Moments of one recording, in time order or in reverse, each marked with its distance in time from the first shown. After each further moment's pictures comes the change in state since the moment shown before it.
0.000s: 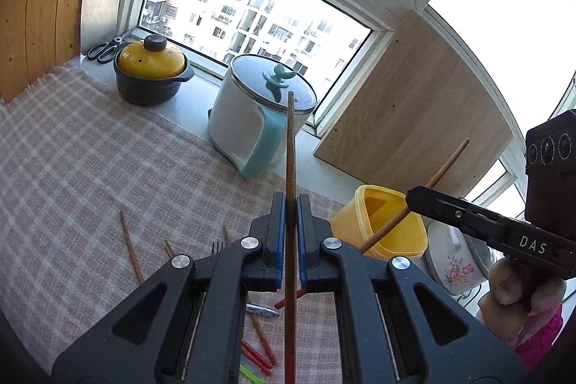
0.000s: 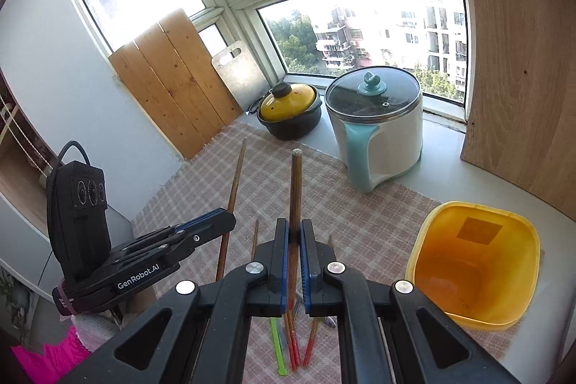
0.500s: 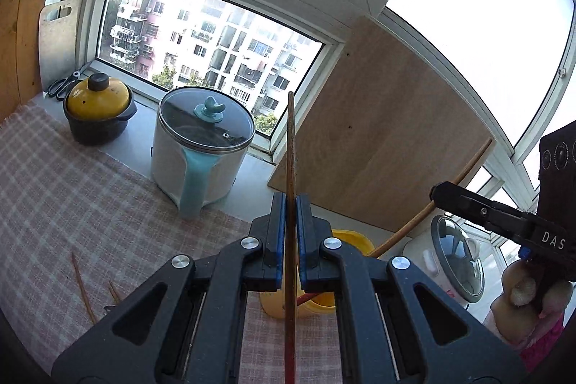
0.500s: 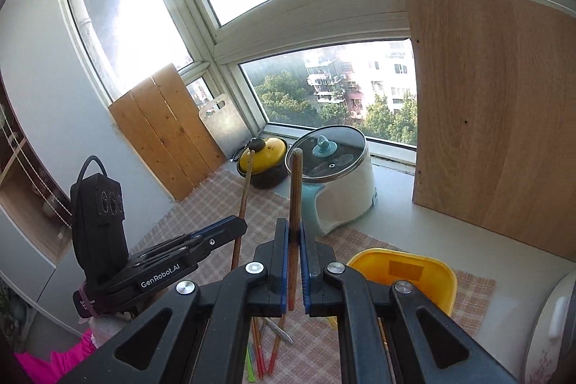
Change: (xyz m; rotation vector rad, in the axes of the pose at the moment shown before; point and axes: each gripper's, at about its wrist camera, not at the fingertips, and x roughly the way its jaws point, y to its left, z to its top) left arm 0.031 -0.083 0.031 0.064 -0.058 -0.058; right arm -0.080 -0.054 0.026 0.020 -0.152 -0.043
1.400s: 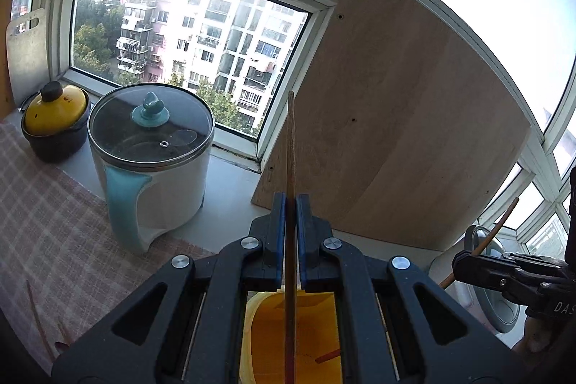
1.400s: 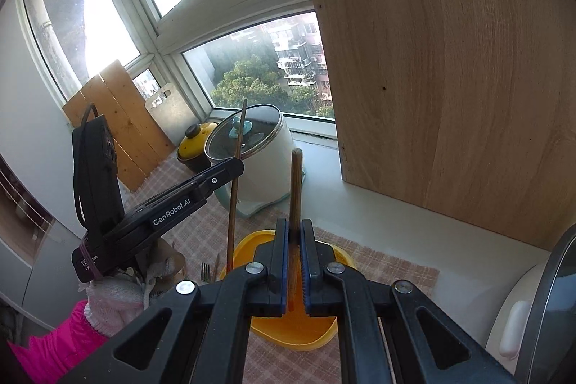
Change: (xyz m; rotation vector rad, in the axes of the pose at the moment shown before) left arm 0.124 -0.041 -0.002 0.057 0.002 0.073; right arm 0.012 -0.107 -0.015 0.057 0.105 -0.110
